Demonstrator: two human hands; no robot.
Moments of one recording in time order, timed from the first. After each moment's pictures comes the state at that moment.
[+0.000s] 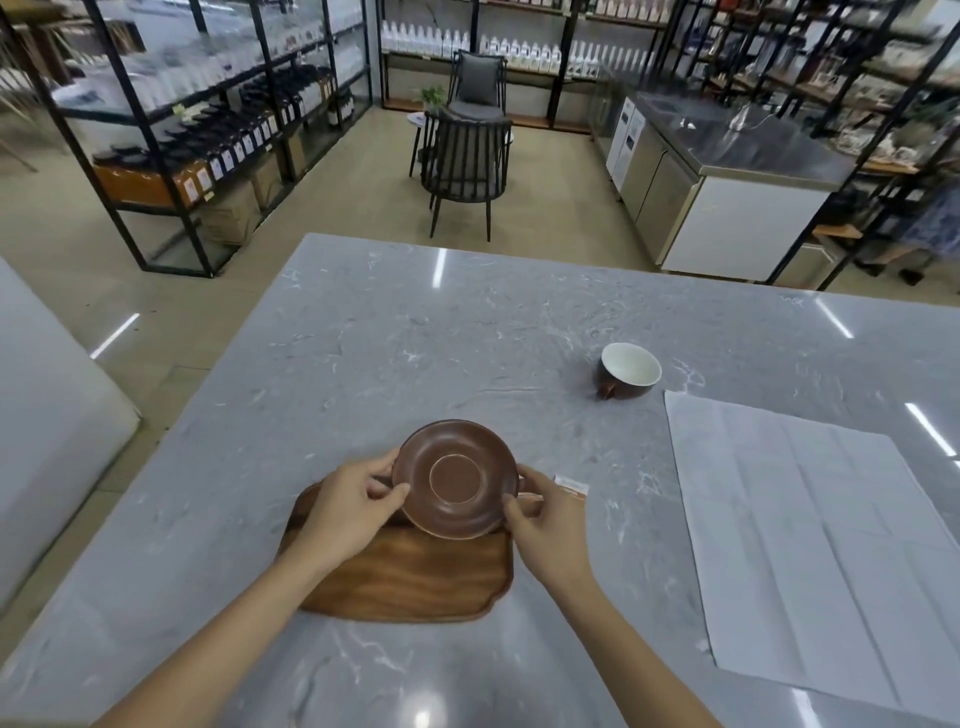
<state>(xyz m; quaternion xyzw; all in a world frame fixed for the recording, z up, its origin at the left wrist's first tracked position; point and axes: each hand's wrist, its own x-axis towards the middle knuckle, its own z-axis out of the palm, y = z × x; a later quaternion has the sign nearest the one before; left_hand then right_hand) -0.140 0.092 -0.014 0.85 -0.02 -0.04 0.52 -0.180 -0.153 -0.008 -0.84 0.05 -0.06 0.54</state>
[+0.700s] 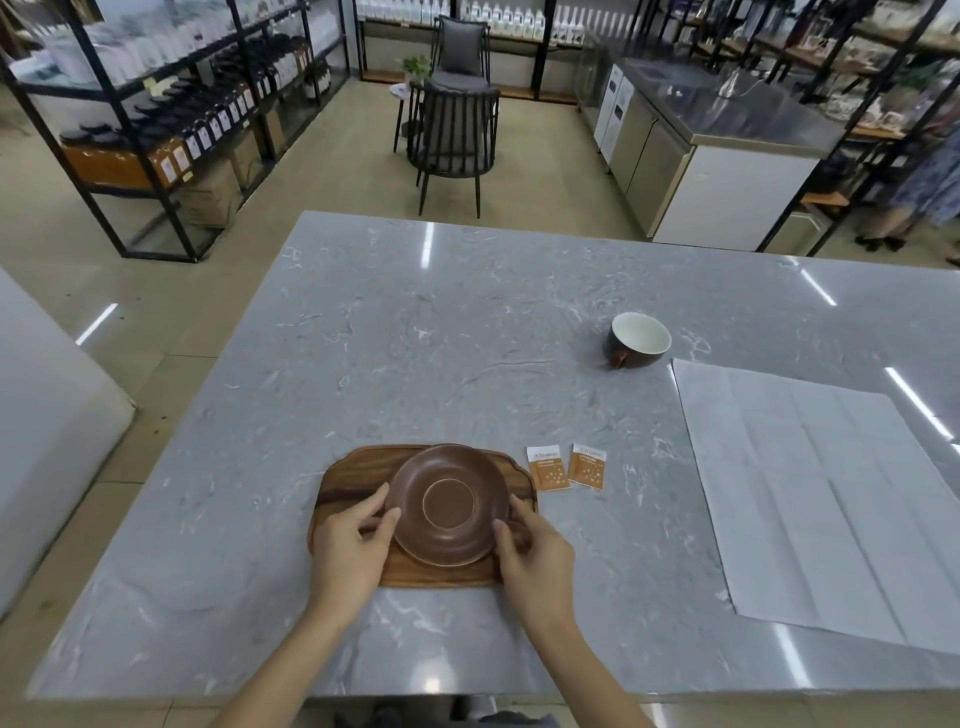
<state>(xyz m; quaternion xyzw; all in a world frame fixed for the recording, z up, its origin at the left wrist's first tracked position) -0.206 0.114 -0.050 0.84 0.10 0.00 0.53 -0.241 -0.094 -0.048 -0.86 0.12 -0.09 0.49</state>
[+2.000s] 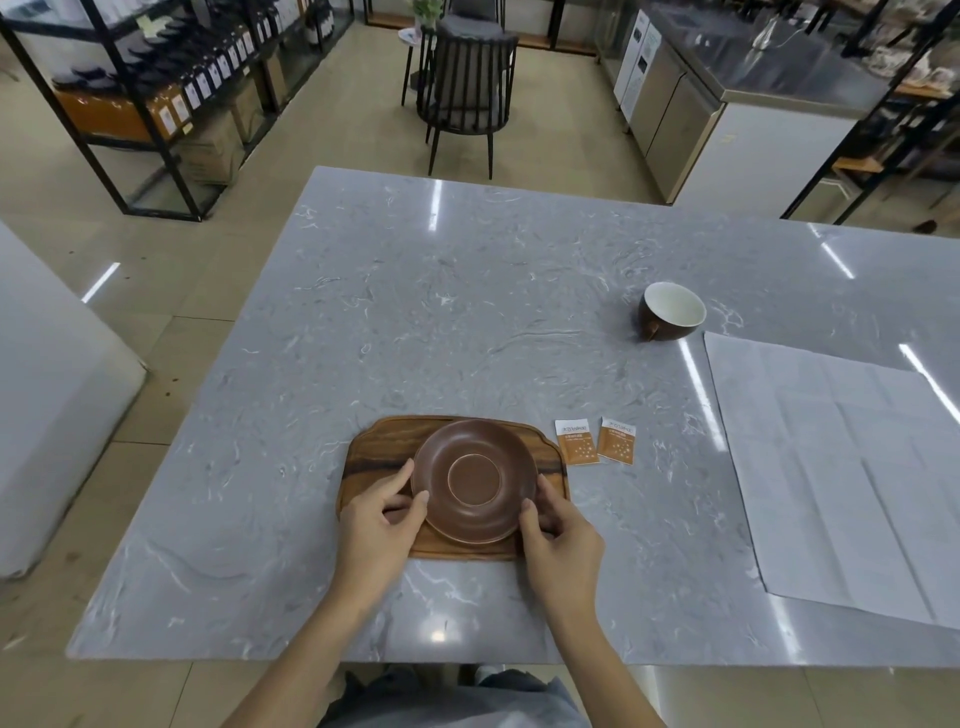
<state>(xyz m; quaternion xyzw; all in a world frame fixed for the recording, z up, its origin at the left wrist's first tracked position) -0.215 0.124 -0.056 0.81 0.07 -0.02 0.58 -0.249 -0.075 -0.059 -0.80 0.21 -0.12 0.55</state>
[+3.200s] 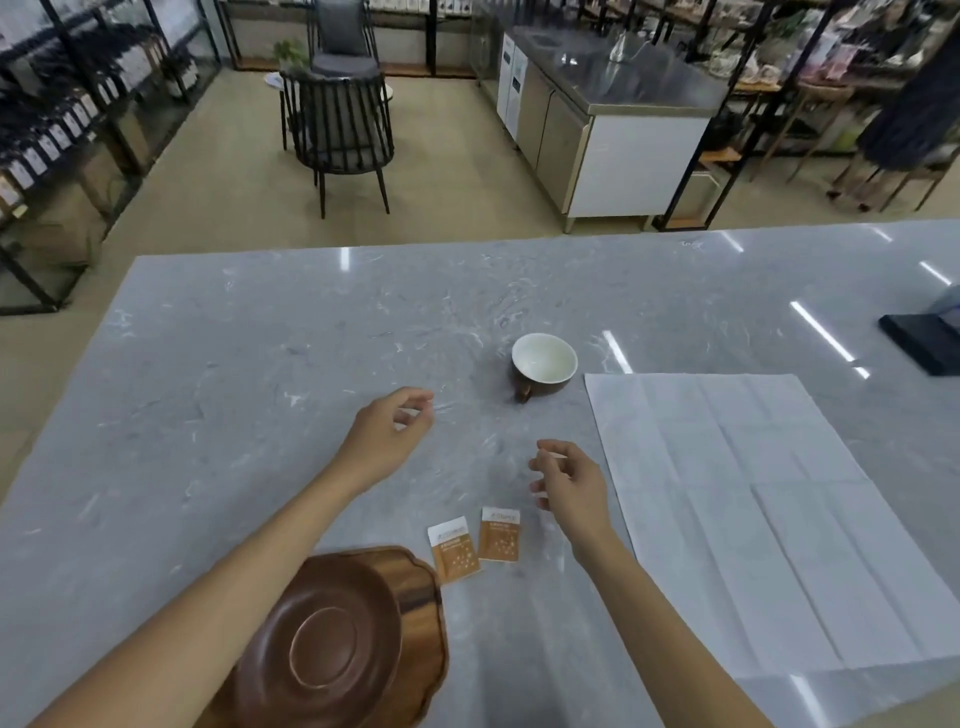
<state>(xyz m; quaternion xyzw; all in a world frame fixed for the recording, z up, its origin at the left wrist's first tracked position) 0.024 -0.055 0.009 0.85 -0.14 -0.11 0.50 -0.105 -0.275 -0.023 -0.72 0.31 -0.09 0.61</state>
